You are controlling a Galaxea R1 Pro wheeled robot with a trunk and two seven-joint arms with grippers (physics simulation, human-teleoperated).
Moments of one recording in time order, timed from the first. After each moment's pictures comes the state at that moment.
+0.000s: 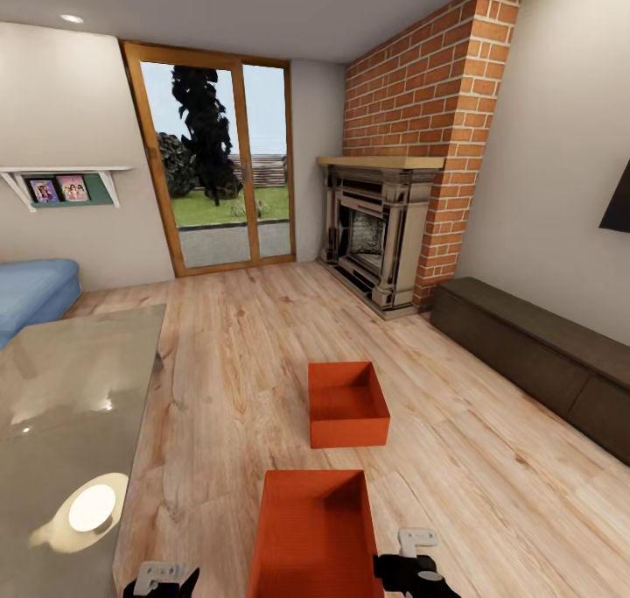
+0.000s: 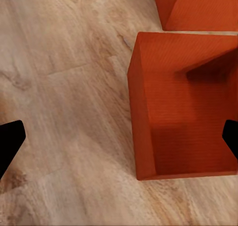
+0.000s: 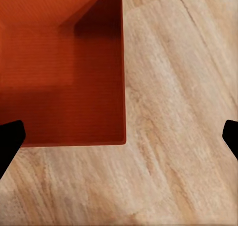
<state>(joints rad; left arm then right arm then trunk) -0.33 0.15 0.04 -0.22 0.11 -0.37 -0.29 -0.47 0.10 0.00 -0.20 0.01 0.00 -0.10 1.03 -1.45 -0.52</state>
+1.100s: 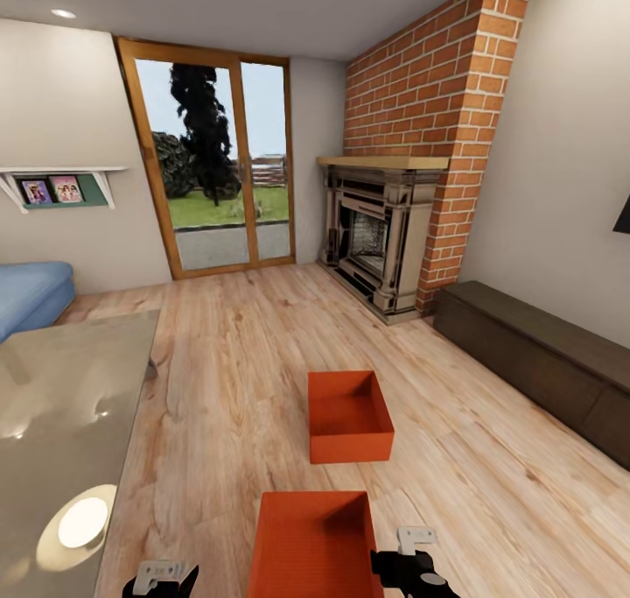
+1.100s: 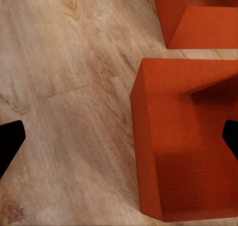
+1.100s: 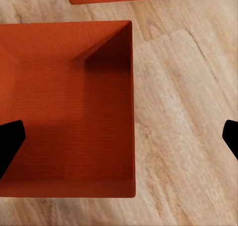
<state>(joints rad) -0.33 0.15 0.04 -0.22 0.11 -0.39 -0.29 -0.47 0.10 0.00 -0.19 0.00 -0.07 -0.06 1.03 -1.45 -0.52</state>
